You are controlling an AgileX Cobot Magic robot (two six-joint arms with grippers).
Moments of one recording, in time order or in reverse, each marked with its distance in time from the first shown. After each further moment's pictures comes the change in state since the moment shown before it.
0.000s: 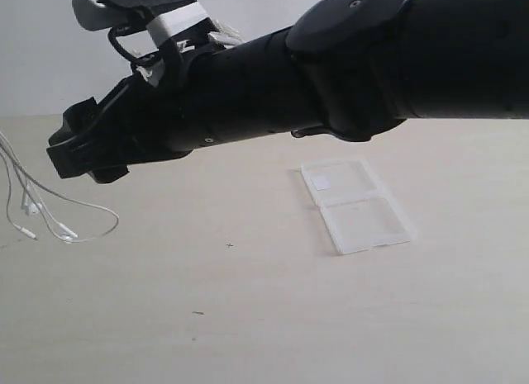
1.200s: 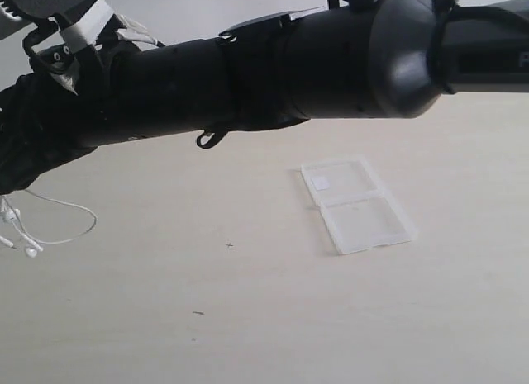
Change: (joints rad) left arm 0.000 -0.052 0.000 0.046 0.039 0.000; right arm 0.000 0.220 -0.211 0.490 0.314 -0.692
